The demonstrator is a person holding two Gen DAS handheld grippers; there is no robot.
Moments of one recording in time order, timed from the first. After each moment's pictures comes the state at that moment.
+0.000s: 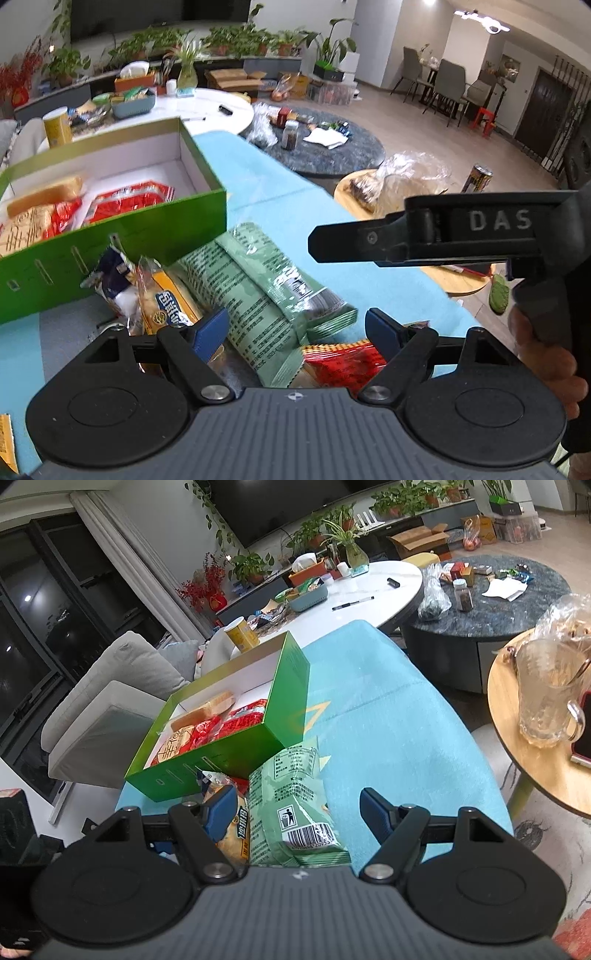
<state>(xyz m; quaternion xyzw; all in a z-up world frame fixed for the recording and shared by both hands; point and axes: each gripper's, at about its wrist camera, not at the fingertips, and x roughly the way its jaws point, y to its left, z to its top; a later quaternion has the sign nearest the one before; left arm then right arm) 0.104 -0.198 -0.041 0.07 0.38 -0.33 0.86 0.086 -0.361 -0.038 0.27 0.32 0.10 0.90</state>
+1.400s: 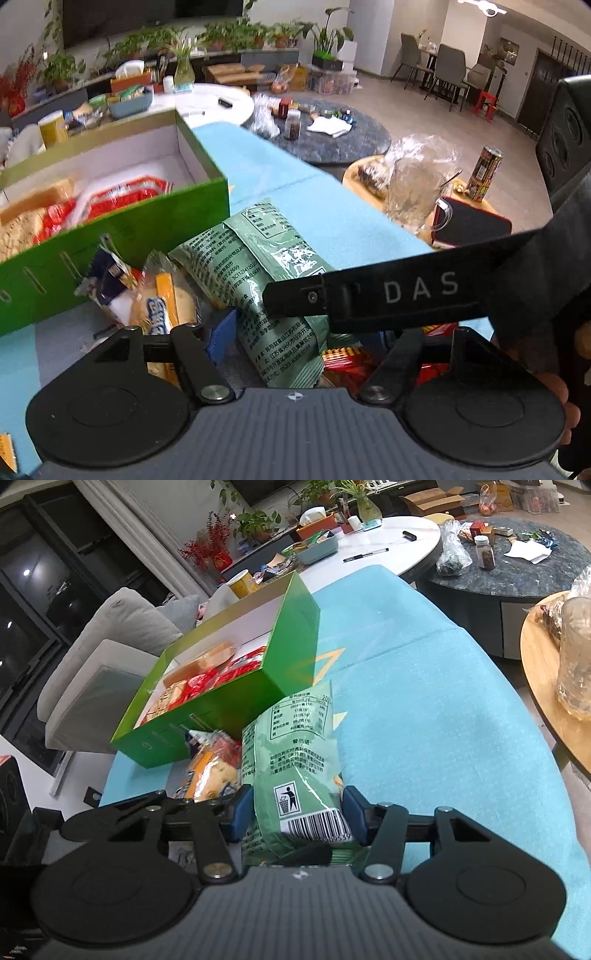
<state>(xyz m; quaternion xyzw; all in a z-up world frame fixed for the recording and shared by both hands) 0.112 -0.205 -0.049 0.10 0.37 -0.34 0.86 0.108 -0.339 -0.063 0.27 0.37 0.13 0.88</state>
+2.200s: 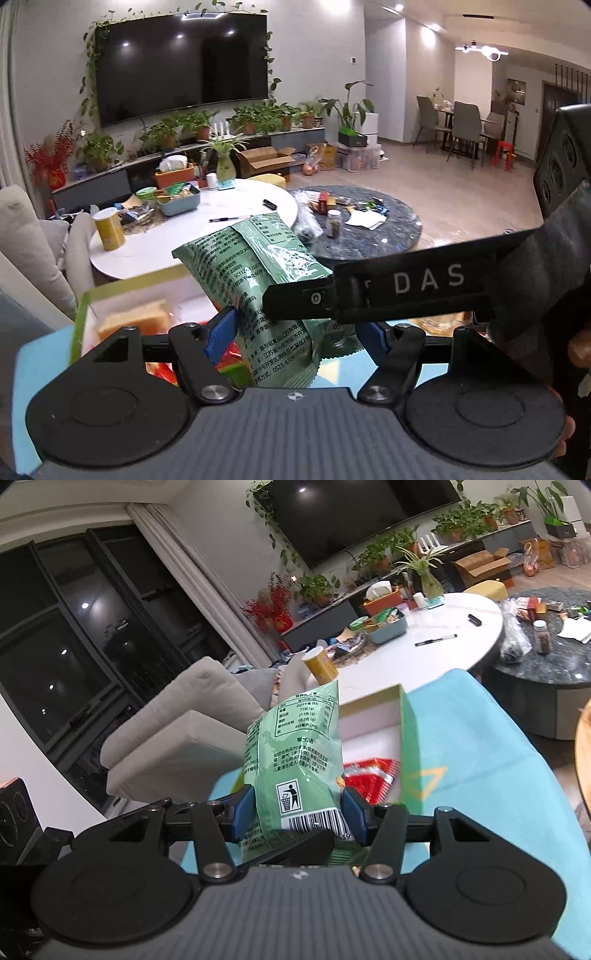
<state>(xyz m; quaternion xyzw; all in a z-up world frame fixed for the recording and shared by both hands) 0.131 -0.162 0.051 0.10 0.25 -0.29 0.92 0.129 -0.318 0.031 0.28 0.26 0.18 0.91</state>
